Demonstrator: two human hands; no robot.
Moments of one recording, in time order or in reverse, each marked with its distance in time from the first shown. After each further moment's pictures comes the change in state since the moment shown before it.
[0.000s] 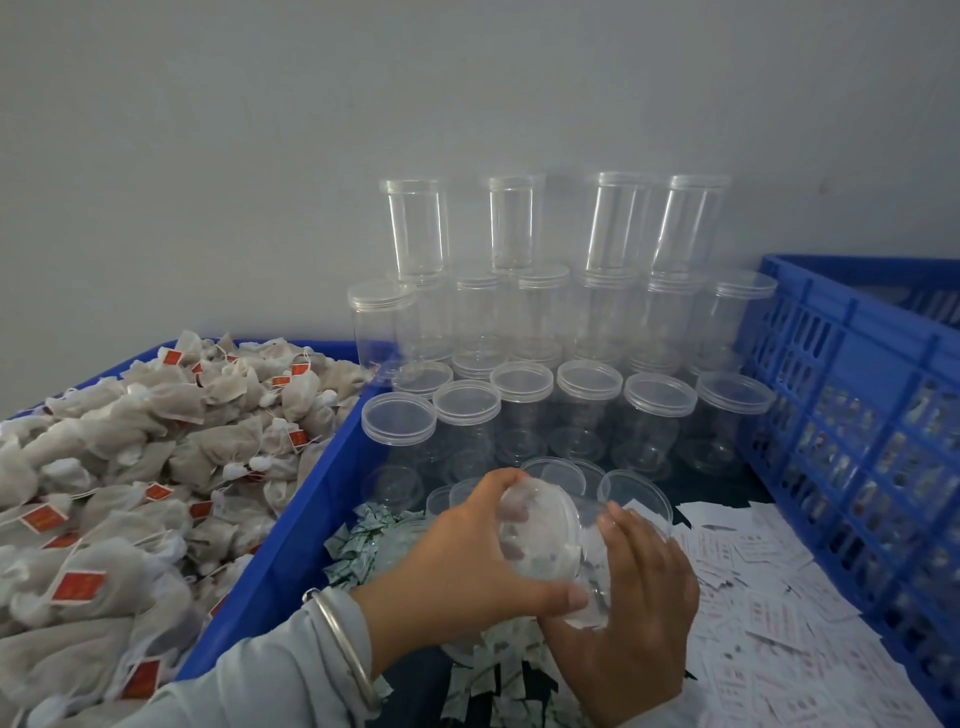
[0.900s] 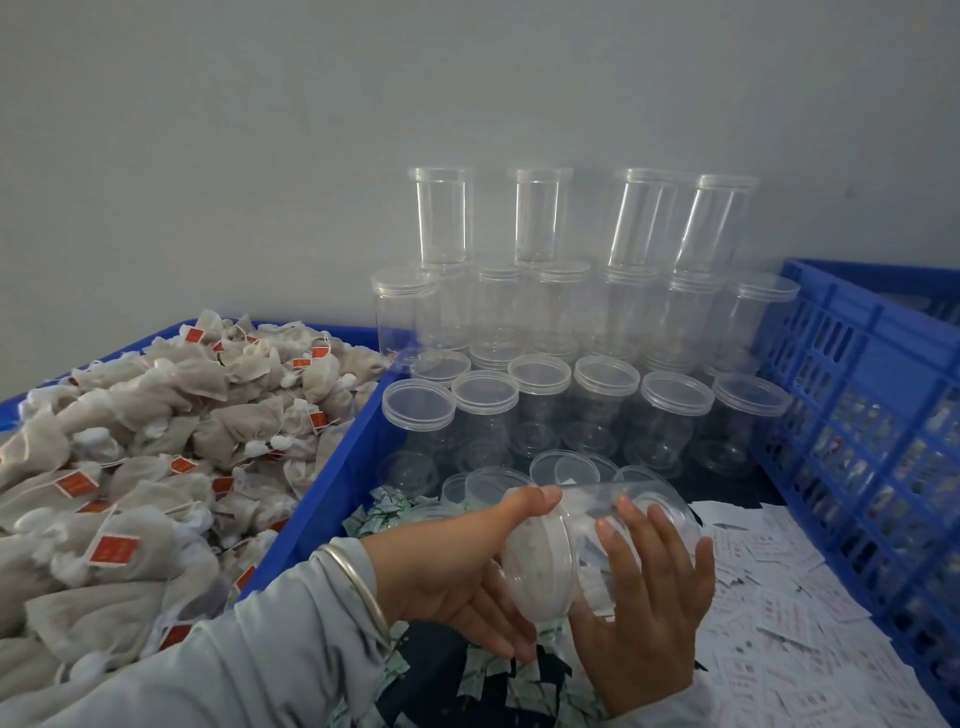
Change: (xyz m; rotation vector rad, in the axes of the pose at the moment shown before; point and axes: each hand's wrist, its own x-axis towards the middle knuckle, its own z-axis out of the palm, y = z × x) left_hand -0.008 -0.021 -0.035 -0.555 -0.543 -0.587; right_hand -0.008 -0.018 0.015 -0.106 0.081 -0.199
